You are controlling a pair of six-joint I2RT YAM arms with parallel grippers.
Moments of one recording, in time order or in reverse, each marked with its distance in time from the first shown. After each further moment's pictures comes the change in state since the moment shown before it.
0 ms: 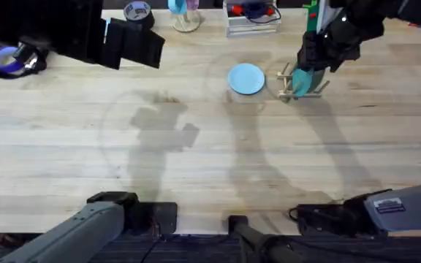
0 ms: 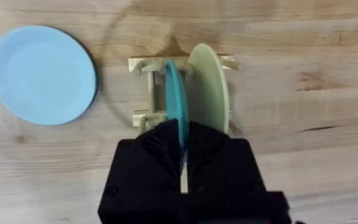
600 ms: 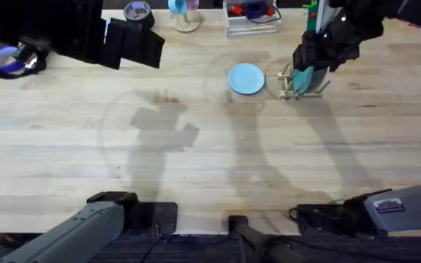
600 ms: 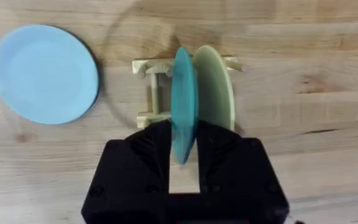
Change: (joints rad) left arm 0.000 0.000 0.000 0.000 0.000 0.000; right arm 0.000 0.000 0.000 0.007 -0.003 0.003
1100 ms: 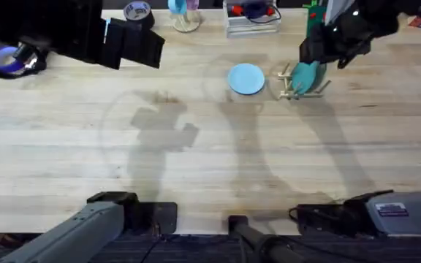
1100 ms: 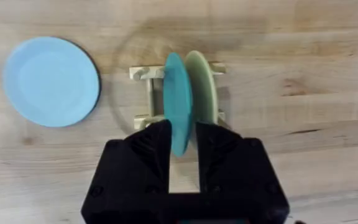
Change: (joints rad) left arm 0.000 0.000 0.000 0.000 0.000 0.000; right arm 0.000 -0.070 0.000 0.001 0.029 0.000
